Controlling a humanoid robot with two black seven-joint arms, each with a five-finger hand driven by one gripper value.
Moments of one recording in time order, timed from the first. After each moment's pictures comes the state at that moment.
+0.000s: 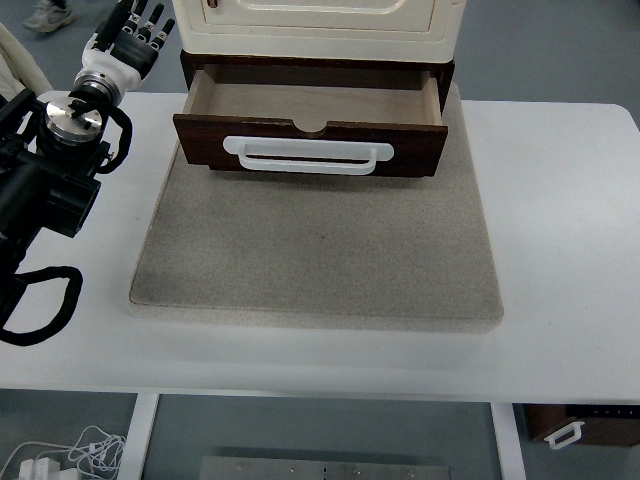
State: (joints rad) left arm -1.07 0.16 -1.12 -0.32 -0.17 -0.13 -0.05; right arm -0.01 0.00 -0.01 0.17 -0.04 0.07 0.03
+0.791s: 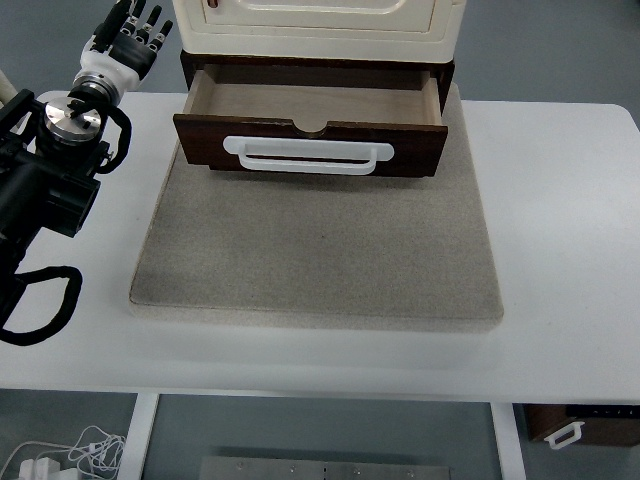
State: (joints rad) left arm -1.07 0.16 -1.12 -0.31 -0.18 -0.12 -0.05; right arm -0.01 0.00 -0.01 0.17 -0.04 0.07 0.03
